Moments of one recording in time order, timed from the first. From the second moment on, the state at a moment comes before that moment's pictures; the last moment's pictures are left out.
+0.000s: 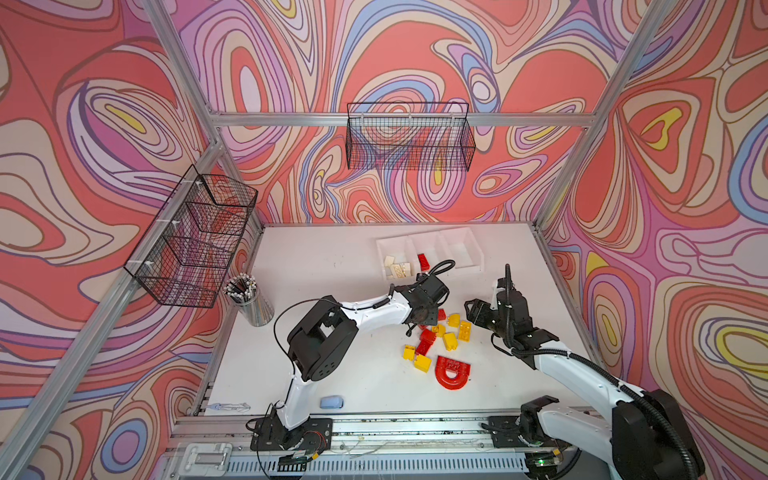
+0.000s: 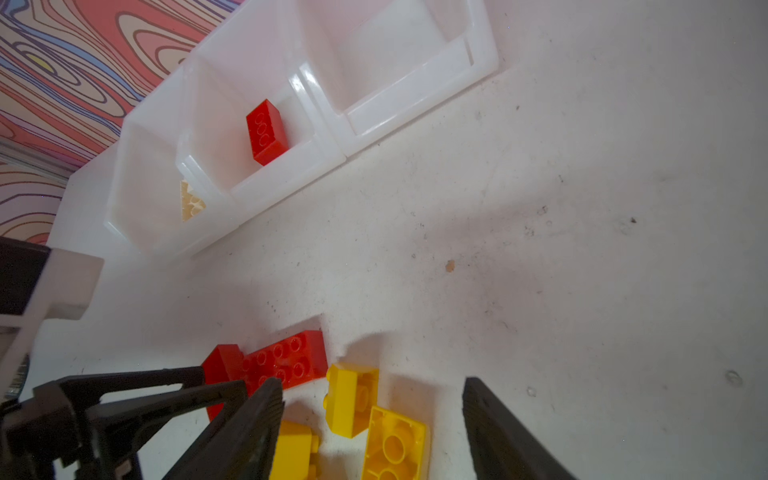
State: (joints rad) left arm -0.90 2.03 1.45 -0.53 -0.16 -0.74; right arm 0.28 1.11 0.47 0.00 -0.01 0.59
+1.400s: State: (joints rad) left arm -0.96 1.85 1.12 -0.32 -0.26 -1.01; right arm 0.28 1.16 0.46 0.05 -0.06 0.60
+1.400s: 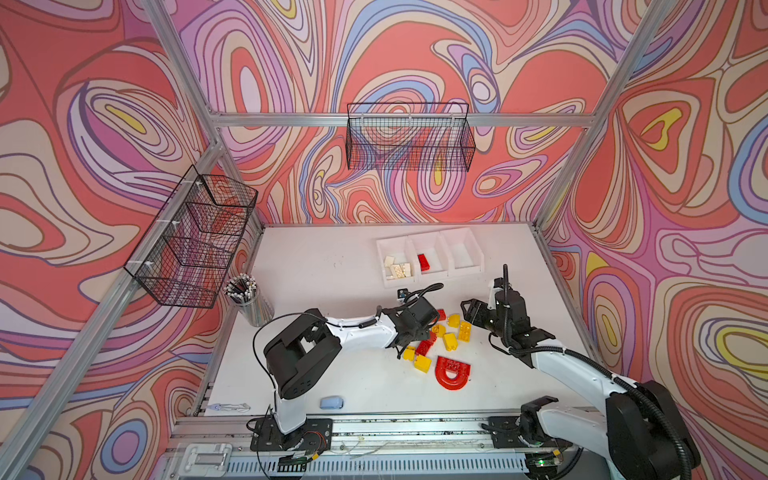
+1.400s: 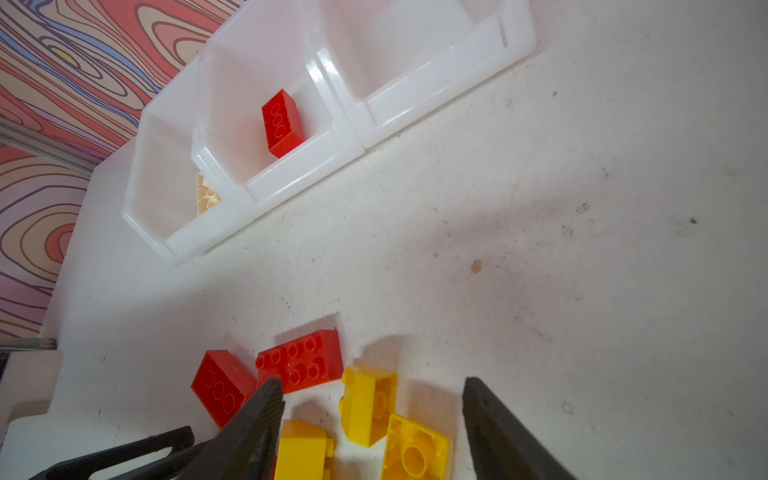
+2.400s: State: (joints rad) left arm -0.89 1.99 1.32 -0.39 -0.29 -0.89; right arm 0.28 1.17 0.46 0.06 -0.07 0.60
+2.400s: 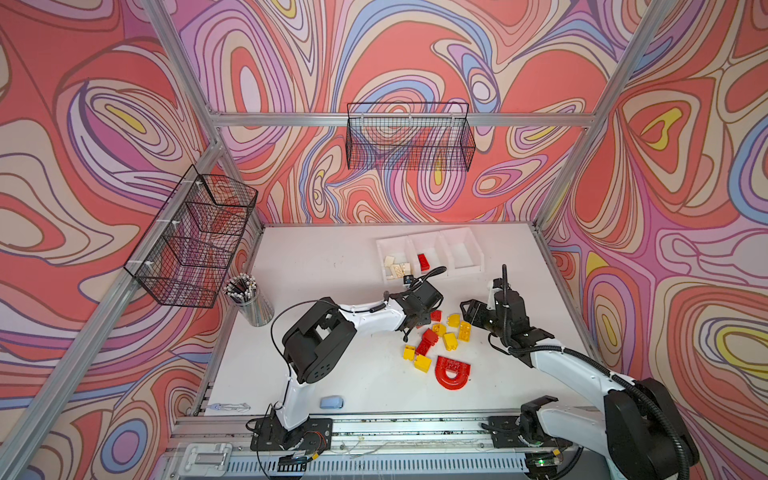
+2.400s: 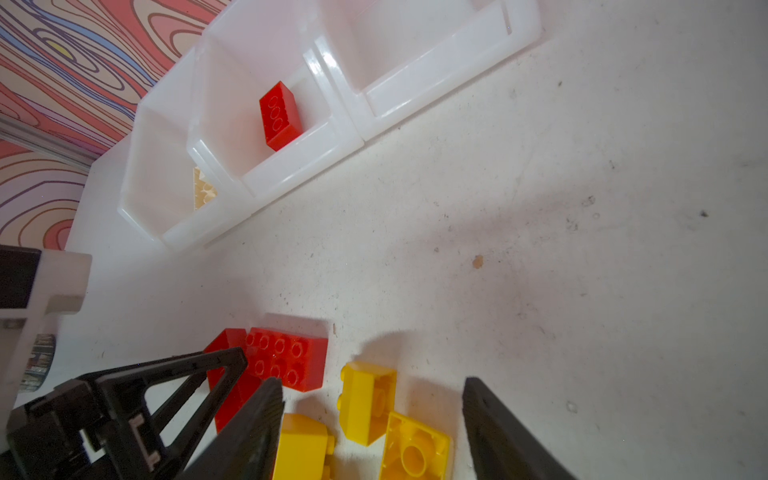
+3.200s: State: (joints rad) left arm -0.89 1.90 1.18 -0.35 -0.40 -0.93; right arm 0.28 1.19 0.46 0.06 -0.07 0.60
